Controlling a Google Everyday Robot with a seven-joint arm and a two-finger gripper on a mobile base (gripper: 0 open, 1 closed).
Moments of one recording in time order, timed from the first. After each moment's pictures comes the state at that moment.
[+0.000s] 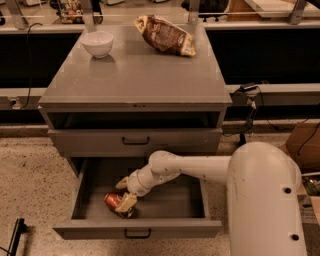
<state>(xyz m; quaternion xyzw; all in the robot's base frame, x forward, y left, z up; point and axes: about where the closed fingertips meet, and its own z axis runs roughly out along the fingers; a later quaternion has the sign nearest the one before) 0.553 0.157 0.419 -0.67 0.62 0.31 0.26</state>
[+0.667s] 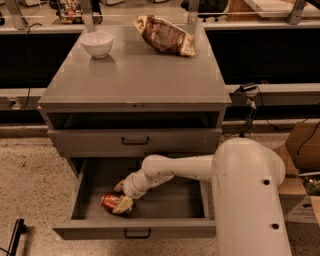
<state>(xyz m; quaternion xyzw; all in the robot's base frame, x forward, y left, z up) 0.556 0.174 0.391 -0.68 0.63 0.29 0.25</state>
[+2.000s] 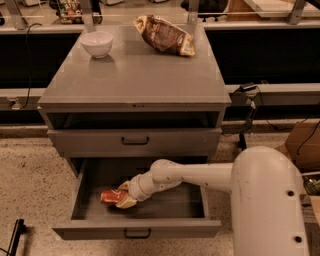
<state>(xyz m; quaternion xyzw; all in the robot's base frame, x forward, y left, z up) 0.555 0.161 0.398 -0.67 0.62 0.28 0.30</state>
